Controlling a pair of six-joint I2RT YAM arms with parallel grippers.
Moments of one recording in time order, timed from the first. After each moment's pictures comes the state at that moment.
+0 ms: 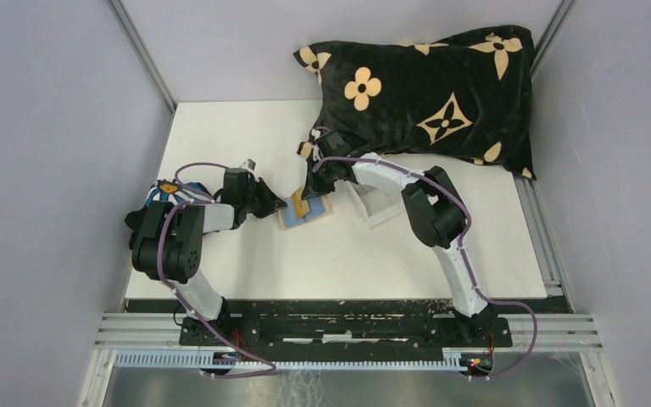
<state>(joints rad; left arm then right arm) -0.14 1.69 0.67 0.28 0.35 -0.65 0.68 2.28 1.78 -0.39 -0.35 0.60</state>
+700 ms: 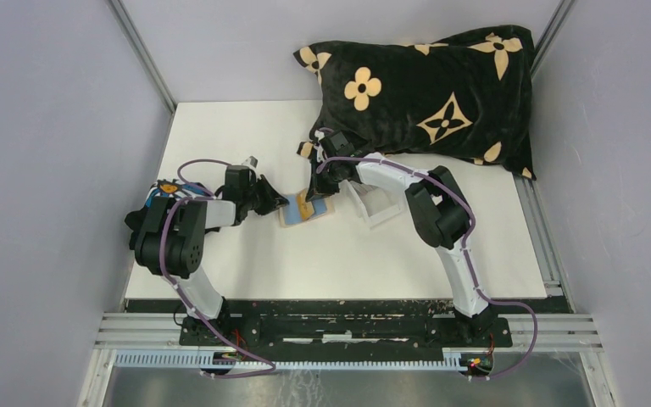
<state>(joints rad) -0.14 1.73 0.71 0.28 0.37 -0.64 0.67 2.25 1.74 -0.40 -0.38 0.58</state>
